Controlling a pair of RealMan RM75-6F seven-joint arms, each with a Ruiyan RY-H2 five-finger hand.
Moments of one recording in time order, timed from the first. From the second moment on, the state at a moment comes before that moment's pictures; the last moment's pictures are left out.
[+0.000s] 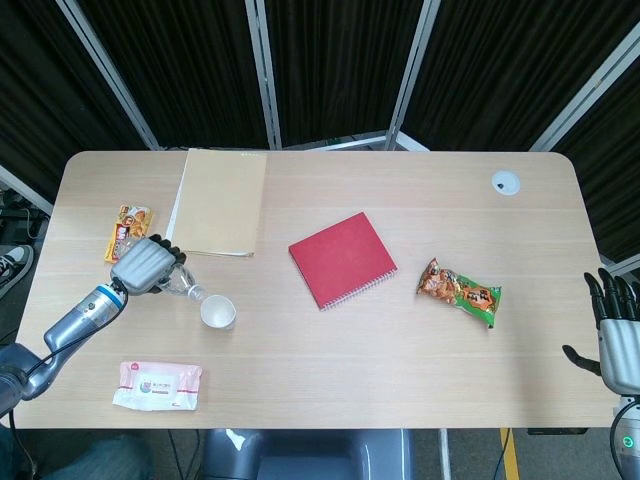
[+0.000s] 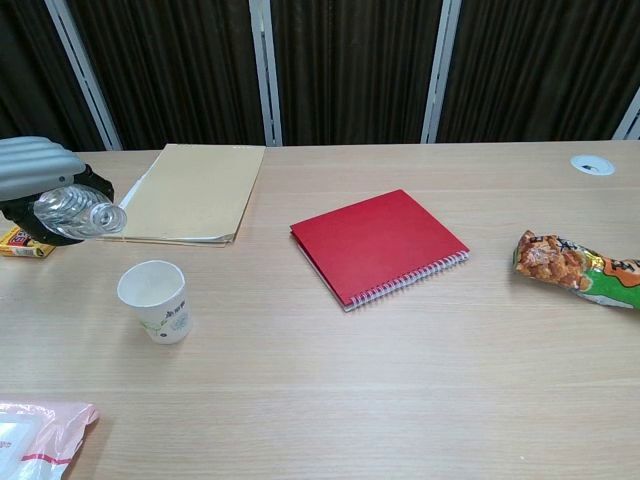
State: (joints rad) left arm -0.71 -1.52 0.11 -0.77 1.68 1.05 -0.29; right arm 0.08 -1.10 0.12 -1.63 -1.38 1.49 -0.19
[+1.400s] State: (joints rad) left arm -0.66 -1.80 -0.14 -0.69 1.39 0.99 -1.18; right arm 0.09 -1.10 0.12 -1.61 -1.36 1.46 -0.20
